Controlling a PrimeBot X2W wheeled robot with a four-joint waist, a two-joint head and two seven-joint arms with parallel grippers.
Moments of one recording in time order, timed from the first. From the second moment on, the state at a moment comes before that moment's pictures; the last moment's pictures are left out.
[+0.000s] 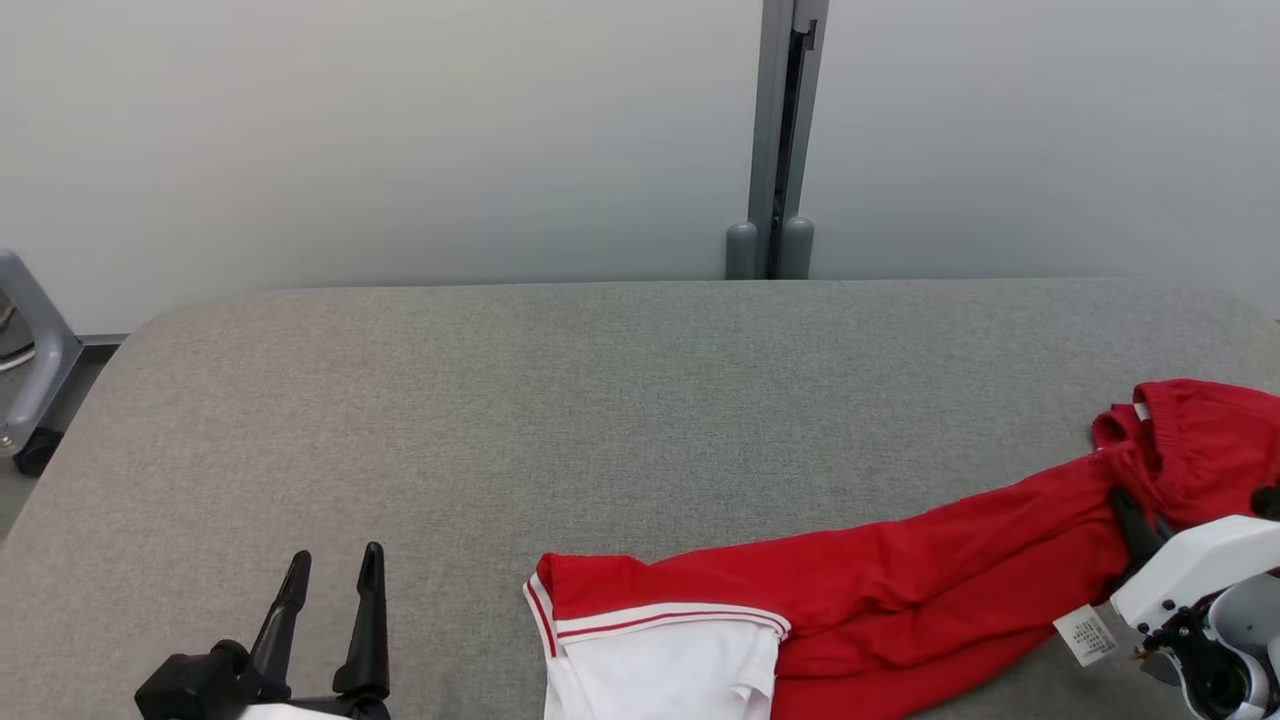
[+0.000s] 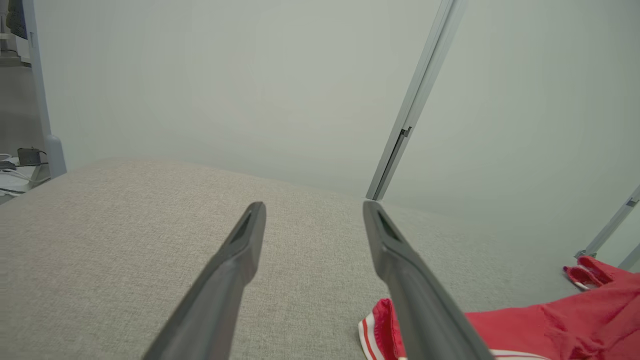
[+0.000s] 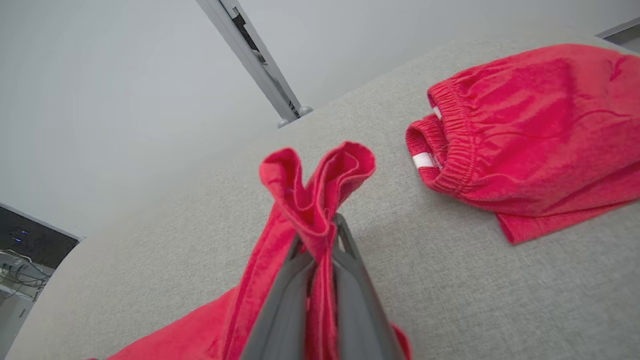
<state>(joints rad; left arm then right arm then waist) 0.07 0.08 -0.06 0.21 -0.41 -0.07 -0.26 -0.27 -0.22 -0.03 0.59 0.70 0.13 0.18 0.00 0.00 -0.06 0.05</state>
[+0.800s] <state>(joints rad) 0.07 0.11 -0.07 0.21 -0.42 -0.06 -0.25 -0.08 -0.05 0.20 0.09 0.69 0.13 0.33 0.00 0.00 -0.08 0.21</state>
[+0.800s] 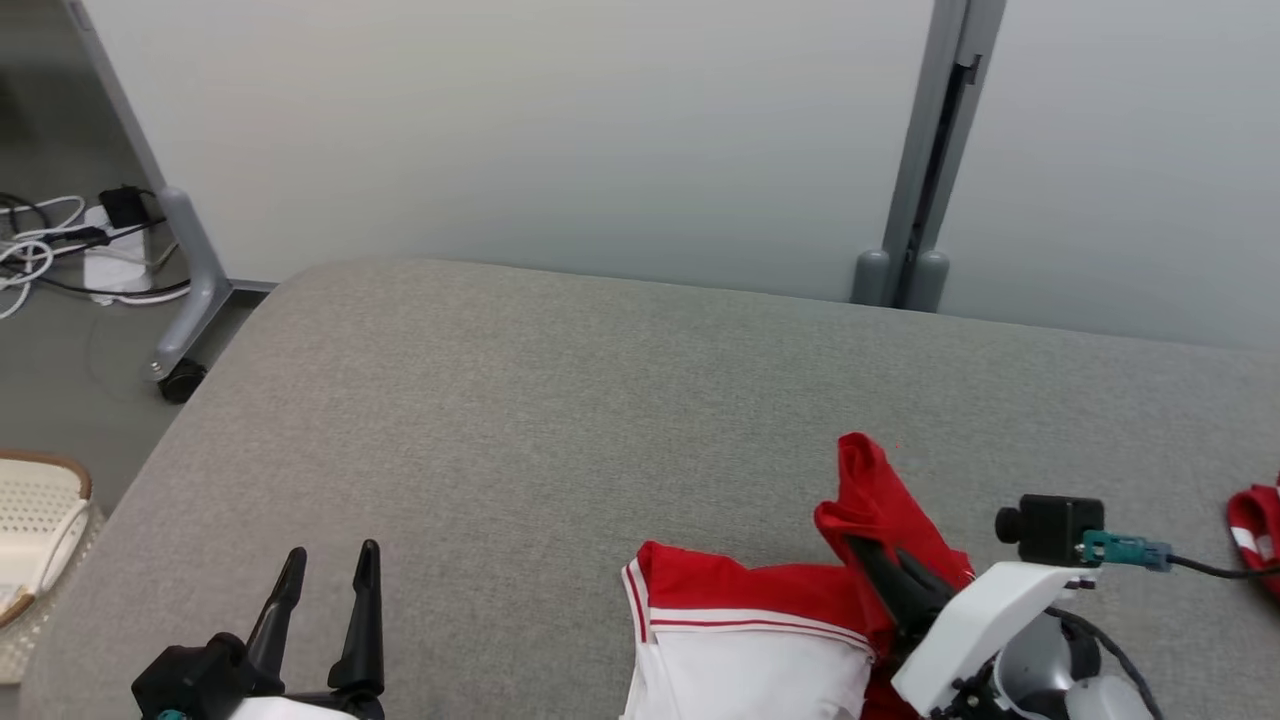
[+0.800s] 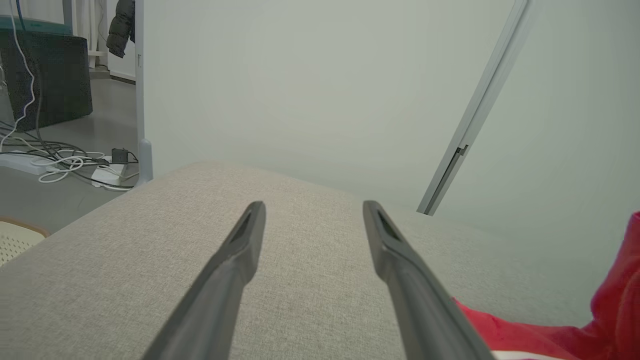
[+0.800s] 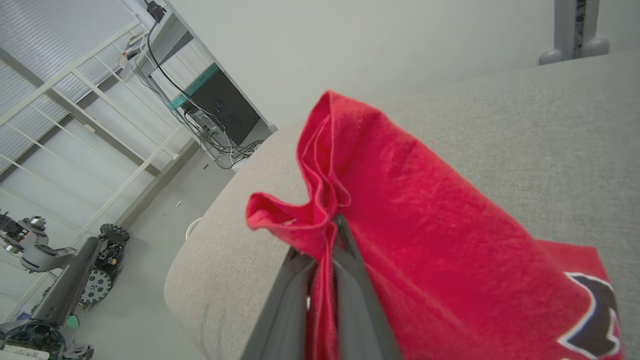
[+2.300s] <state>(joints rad) 0.06 0.12 -0.07 0.21 -0.44 -0.04 -0.26 -0.39 -0.26 0.60 0.38 1.00 0.13 -0.22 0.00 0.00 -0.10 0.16</state>
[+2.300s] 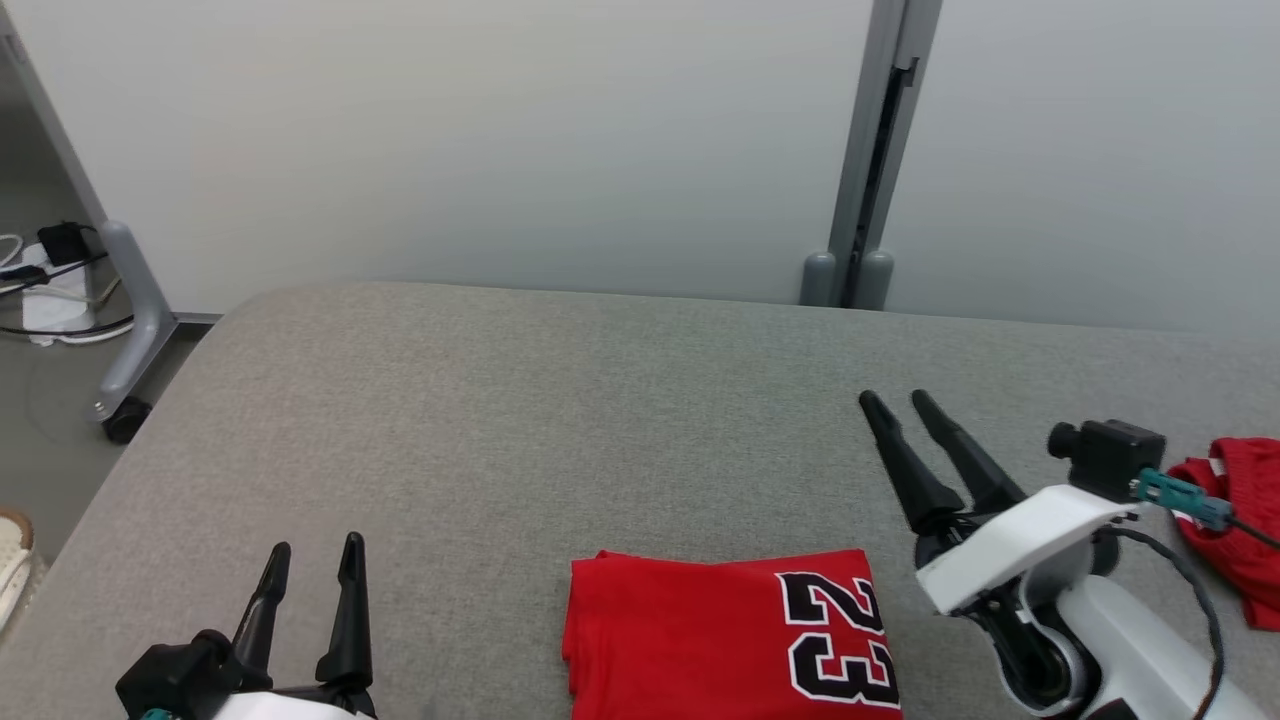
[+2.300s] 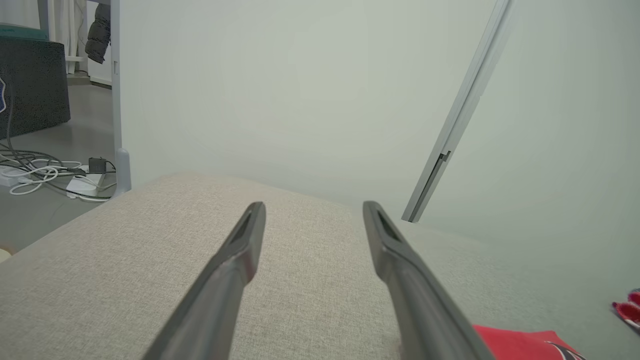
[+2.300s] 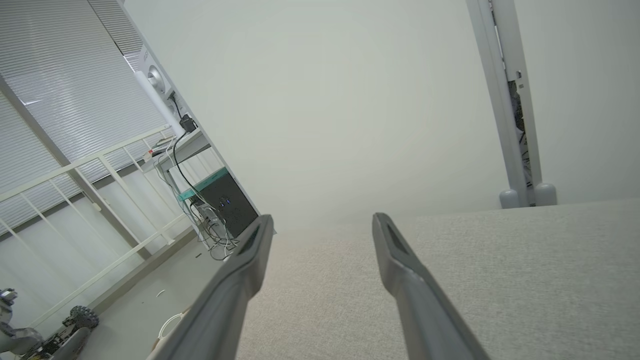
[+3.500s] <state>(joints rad) 0.12 0.06 0.04 0.14 -0.32 -0.07 -0.26 -0.02 -0.12 0.08 0.20 0.28 0.13 -0.26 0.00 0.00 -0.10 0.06</state>
